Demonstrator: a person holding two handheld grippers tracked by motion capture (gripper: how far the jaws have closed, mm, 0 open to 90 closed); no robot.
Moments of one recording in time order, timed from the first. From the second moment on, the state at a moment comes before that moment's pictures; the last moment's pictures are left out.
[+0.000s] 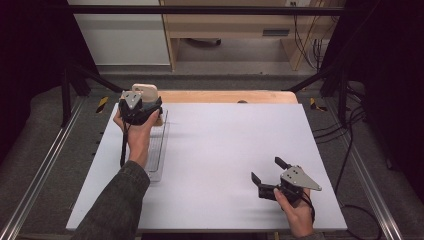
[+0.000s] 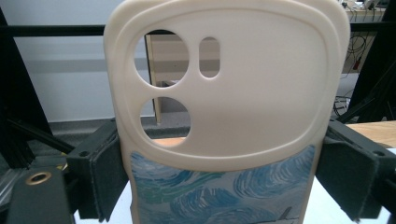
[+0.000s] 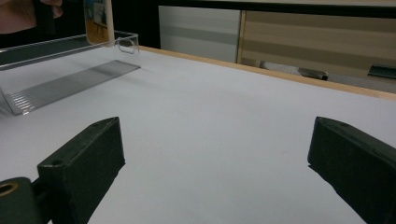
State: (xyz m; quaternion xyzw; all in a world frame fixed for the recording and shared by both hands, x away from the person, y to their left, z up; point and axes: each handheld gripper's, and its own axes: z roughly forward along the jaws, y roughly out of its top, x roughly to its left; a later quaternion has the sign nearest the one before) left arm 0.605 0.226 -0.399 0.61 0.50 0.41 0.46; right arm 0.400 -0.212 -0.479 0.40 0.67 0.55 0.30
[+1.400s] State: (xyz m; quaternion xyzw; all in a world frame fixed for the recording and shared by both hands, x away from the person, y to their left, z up) left arm 0.619 0.225 -0.433 0.62 0.52 0.39 0.44; right arm 0.400 -0.213 -0.480 0.40 0.67 0.55 0.29
